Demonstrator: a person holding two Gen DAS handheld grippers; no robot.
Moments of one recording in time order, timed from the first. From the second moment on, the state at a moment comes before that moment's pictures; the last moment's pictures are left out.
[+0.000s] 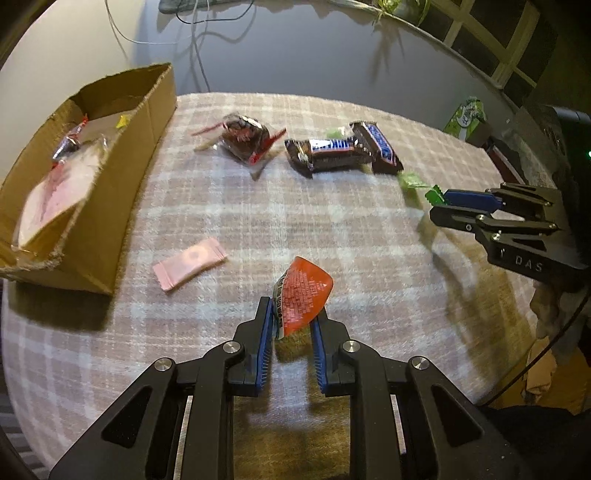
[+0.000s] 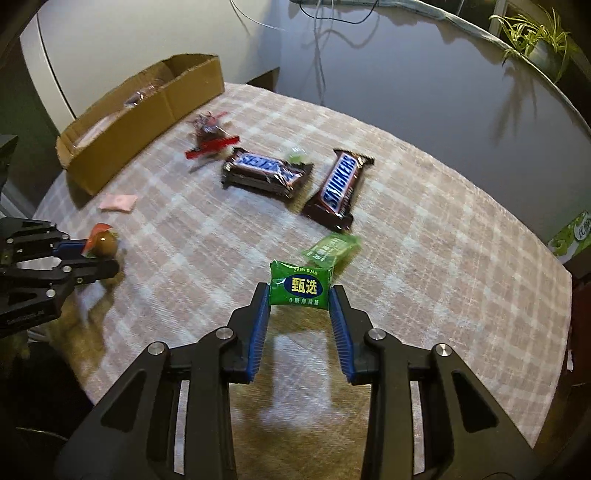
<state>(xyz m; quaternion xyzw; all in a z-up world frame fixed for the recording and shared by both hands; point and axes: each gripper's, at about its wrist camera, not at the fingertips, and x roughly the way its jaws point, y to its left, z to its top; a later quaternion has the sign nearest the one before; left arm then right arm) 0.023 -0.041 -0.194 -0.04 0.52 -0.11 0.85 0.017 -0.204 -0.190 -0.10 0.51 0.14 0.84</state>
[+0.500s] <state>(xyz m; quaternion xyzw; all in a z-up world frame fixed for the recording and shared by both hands) 0.046 0.005 -0.144 -0.07 0.47 -0.08 0.88 0.054 -0.159 -0.138 -0.10 0.46 0.19 0.86</state>
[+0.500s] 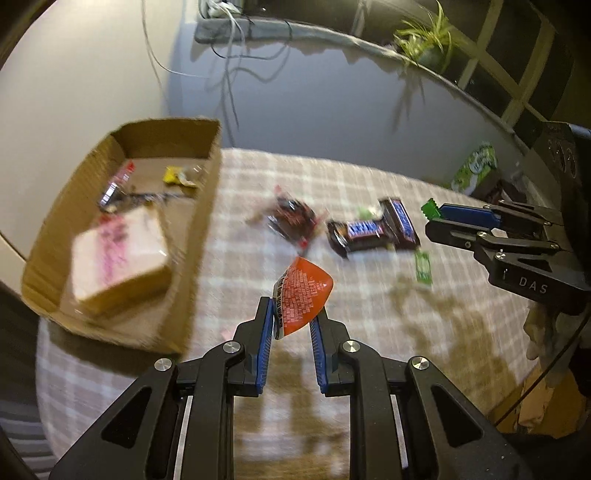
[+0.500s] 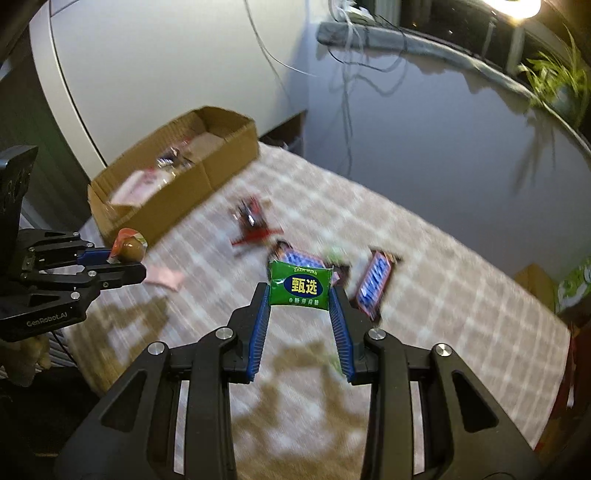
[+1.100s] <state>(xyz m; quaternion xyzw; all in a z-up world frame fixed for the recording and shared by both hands) 0.081 0.086 -0.123 -0.09 0.46 -0.03 0.88 0.132 -0.052 -0.119 -0.12 0.44 0.28 0.84</state>
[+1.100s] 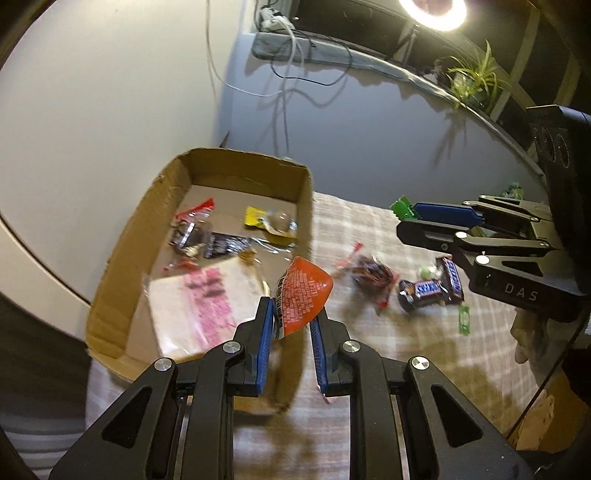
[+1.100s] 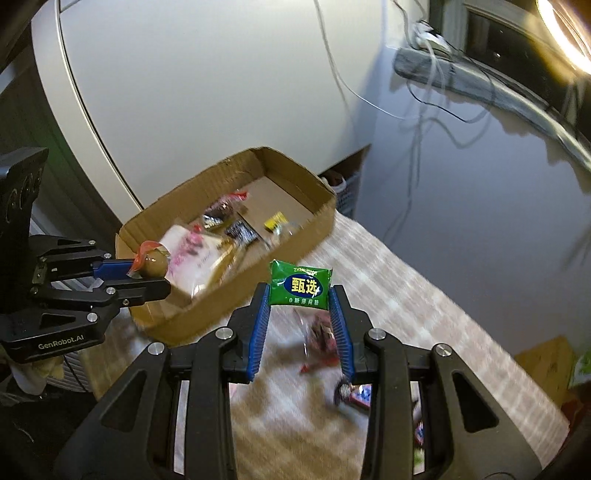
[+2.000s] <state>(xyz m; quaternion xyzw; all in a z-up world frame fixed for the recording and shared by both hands) 0.108 0.126 -0.124 -0.10 0.47 0.02 0.88 0.184 0.027 -0.134 -0.12 0.47 0.33 0.81</state>
